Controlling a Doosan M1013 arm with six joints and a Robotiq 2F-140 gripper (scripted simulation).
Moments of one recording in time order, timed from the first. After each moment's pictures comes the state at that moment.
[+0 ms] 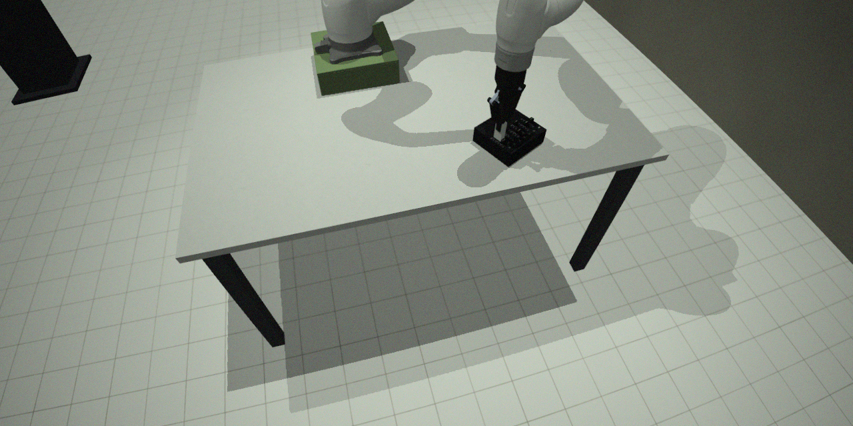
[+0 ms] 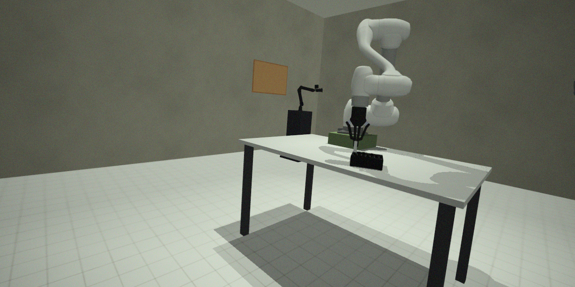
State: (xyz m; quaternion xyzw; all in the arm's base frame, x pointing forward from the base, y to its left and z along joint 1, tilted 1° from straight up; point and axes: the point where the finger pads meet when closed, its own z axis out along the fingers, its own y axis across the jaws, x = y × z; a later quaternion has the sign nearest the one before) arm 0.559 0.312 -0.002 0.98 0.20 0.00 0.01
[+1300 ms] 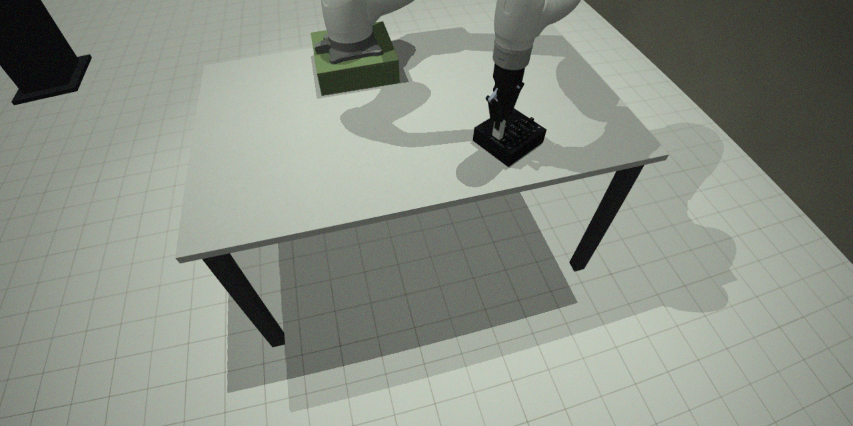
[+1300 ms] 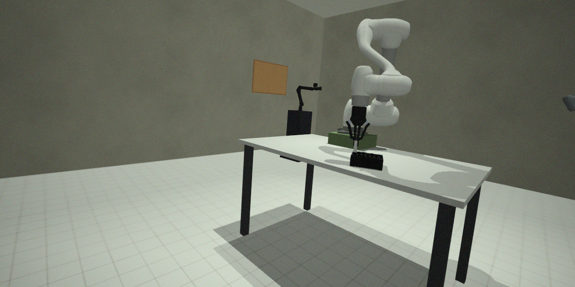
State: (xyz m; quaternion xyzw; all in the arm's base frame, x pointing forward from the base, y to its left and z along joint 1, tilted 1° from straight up) arm 0.553 0.310 0.000 0.98 0.20 0.00 0.01
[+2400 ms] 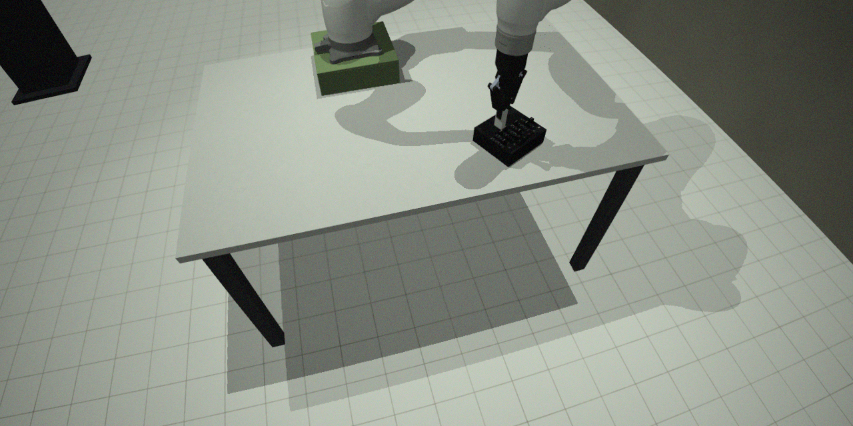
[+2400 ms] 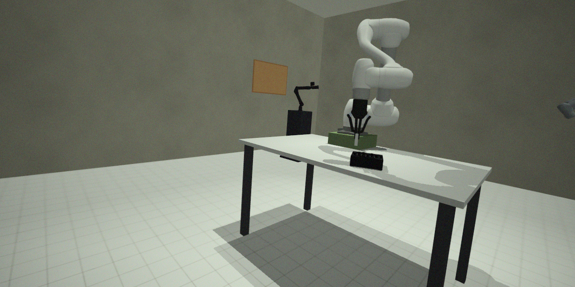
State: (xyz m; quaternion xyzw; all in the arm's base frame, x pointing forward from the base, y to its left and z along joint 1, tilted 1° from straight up) arm 0.552 0.312 0.038 0.98 0.20 0.00 0.01
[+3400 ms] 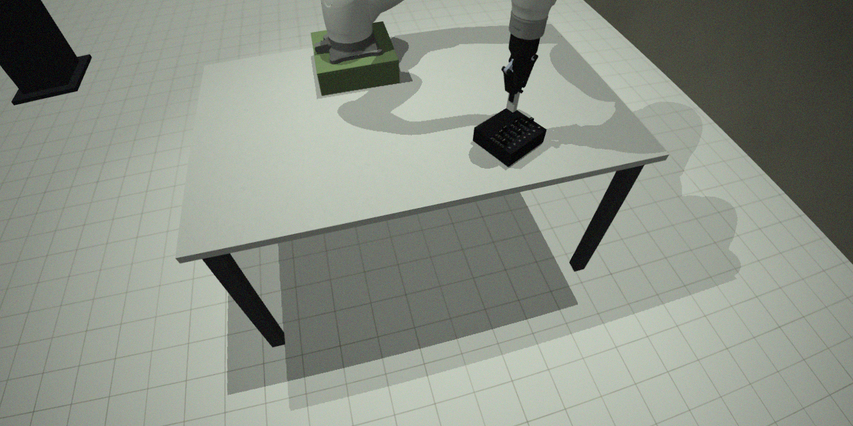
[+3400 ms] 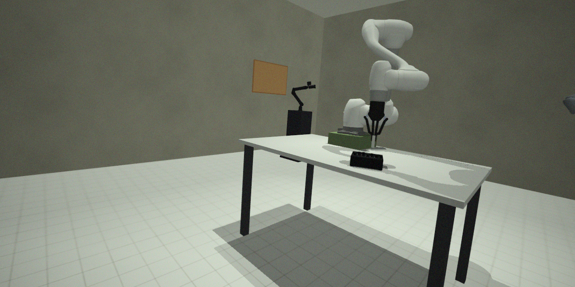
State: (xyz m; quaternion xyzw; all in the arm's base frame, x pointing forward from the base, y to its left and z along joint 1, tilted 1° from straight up) arm 0.489 0.379 0.033 0.98 0.20 0.00 0.01
